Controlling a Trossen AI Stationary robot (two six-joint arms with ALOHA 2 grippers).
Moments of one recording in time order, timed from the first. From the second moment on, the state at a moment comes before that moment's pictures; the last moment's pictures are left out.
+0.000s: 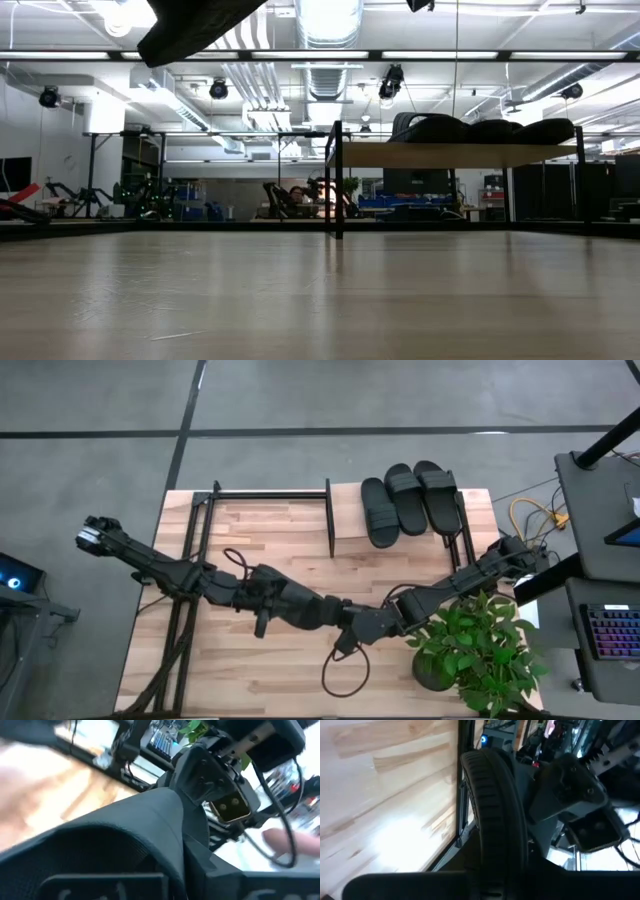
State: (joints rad) left arm -0.40 1.12 0.83 0.10 -0.29 -0.64; right arm 0.45 1.73 1.42 -0.18 0.67 -1.44
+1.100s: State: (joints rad) left arm -0.40 0.75 0.74 0.08 -0.70 0.21; right arm 0.25 1.39 1.39 -0.38 0.97 -0.77
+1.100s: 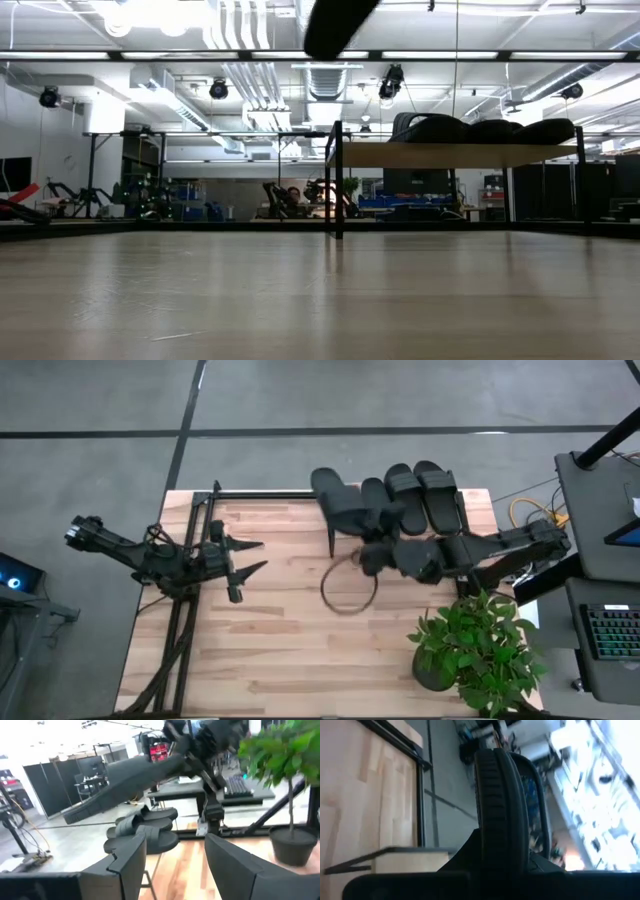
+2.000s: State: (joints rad) left arm -0.40 0.77 0.69 0.06 -0.74 0.22; right arm 0.03 1.50 1.30 -0.62 0.88 -0.32
